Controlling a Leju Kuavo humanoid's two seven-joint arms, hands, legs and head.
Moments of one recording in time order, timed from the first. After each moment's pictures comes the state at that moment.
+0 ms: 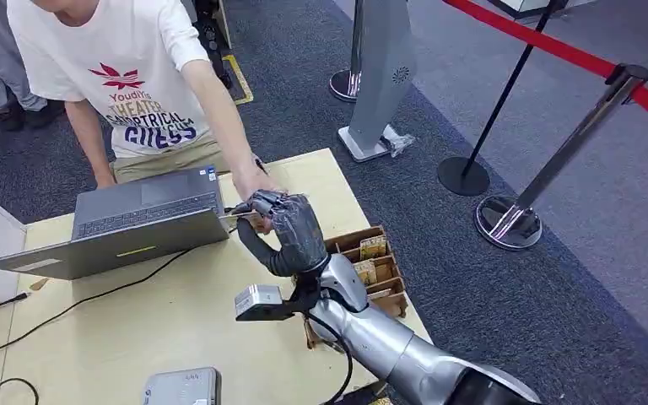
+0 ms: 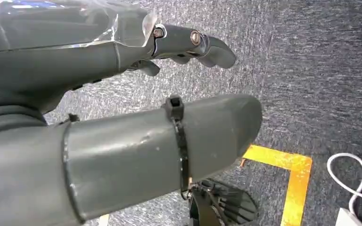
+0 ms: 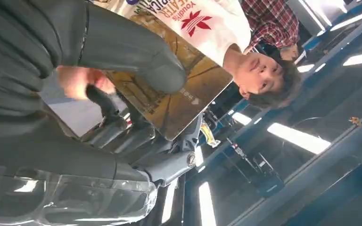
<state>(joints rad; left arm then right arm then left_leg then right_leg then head) -0.03 -0.14 0.99 -0.17 -0.80 0.31 -0.12 -0.38 -0.02 0.55 -1.23 0.61 -0.68 -0.52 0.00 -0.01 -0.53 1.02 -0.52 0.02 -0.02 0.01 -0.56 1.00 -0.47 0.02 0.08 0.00</state>
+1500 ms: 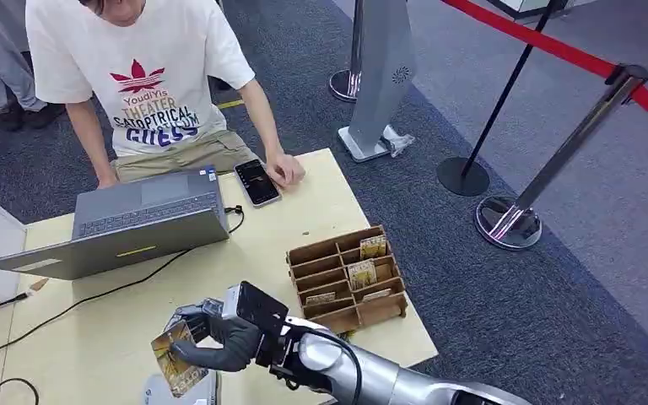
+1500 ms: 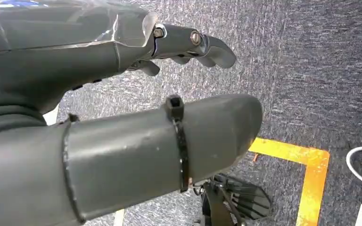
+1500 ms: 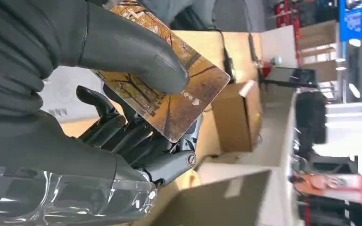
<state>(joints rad) -0.04 -0.12 1.00 -0.17 -0.83 0.25 -0.04 -0.33 0.00 0.81 -1.21 -0.34 0.27 -0.35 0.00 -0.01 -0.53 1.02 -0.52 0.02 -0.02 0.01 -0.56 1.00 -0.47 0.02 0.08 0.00</state>
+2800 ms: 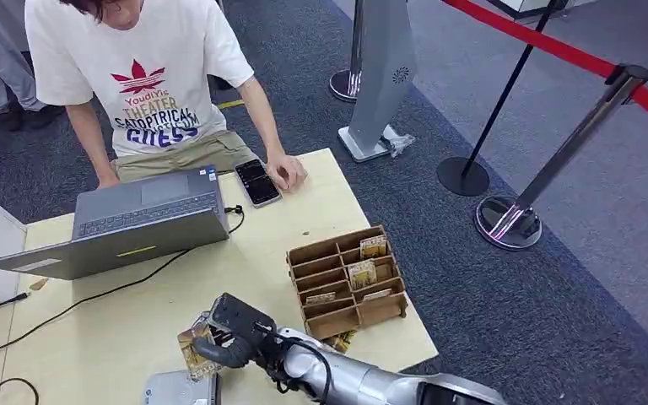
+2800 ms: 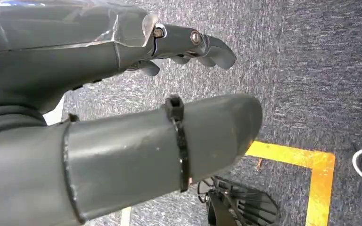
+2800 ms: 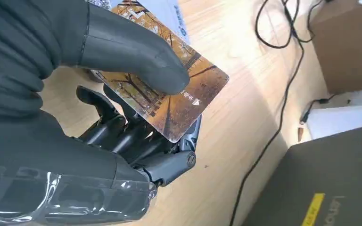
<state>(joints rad) -0.04 -0.09 0.99 -0.17 -0.87 0.22 -0.03 -0.41 0.12 0.85 -0.73 -0.28 0.03 -0.38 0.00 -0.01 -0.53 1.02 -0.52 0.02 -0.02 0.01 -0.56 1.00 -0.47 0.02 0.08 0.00</state>
